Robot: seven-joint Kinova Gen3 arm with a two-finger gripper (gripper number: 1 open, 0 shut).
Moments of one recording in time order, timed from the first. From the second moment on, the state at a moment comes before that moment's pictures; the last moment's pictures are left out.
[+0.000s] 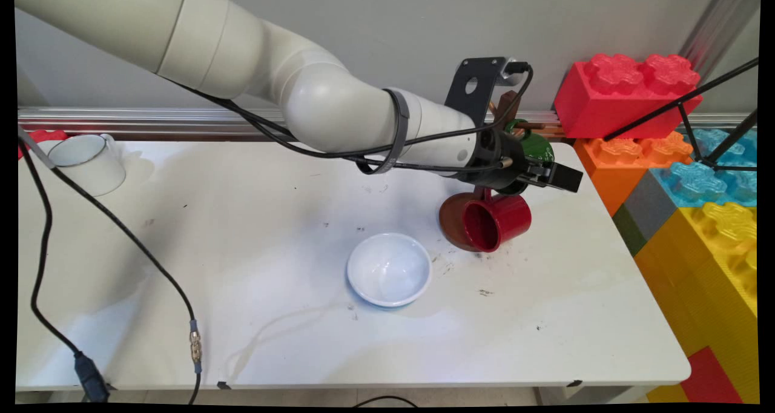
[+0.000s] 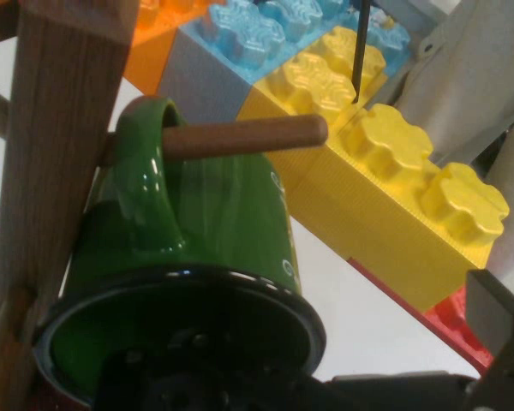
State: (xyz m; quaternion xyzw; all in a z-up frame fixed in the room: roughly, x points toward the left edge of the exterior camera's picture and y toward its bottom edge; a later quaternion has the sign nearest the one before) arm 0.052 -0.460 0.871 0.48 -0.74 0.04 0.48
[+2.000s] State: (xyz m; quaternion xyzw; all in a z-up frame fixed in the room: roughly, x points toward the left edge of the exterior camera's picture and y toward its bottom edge) arm 0.063 -0.460 0.878 0.49 -0.73 0.04 0.48
